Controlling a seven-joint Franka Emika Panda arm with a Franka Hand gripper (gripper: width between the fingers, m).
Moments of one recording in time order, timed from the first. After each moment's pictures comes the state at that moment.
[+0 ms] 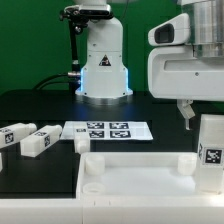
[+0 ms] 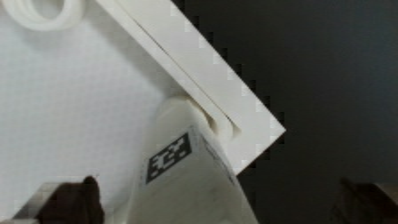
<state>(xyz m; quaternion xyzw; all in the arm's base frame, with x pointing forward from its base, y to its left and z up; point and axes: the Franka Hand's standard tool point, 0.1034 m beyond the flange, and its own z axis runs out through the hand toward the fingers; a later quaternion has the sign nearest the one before) 0.636 0.120 0.113 -0.95 0.30 -0.02 0.06</state>
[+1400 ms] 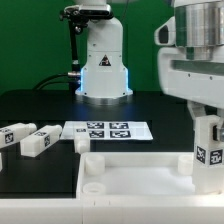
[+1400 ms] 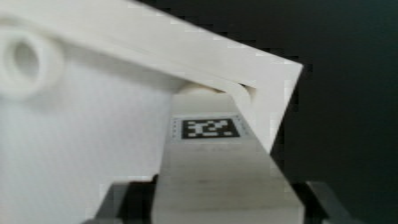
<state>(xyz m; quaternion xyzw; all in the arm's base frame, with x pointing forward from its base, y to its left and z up) 0.638 0.111 0.109 -0.77 0.63 0.00 0.06</state>
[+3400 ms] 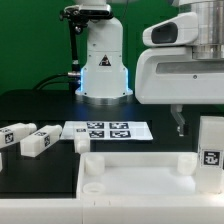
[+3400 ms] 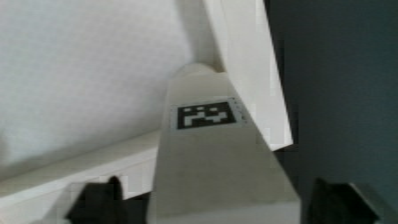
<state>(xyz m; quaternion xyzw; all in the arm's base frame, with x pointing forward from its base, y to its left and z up) 0.641 0.110 0.110 -0.98 0.17 -0.04 0.04</state>
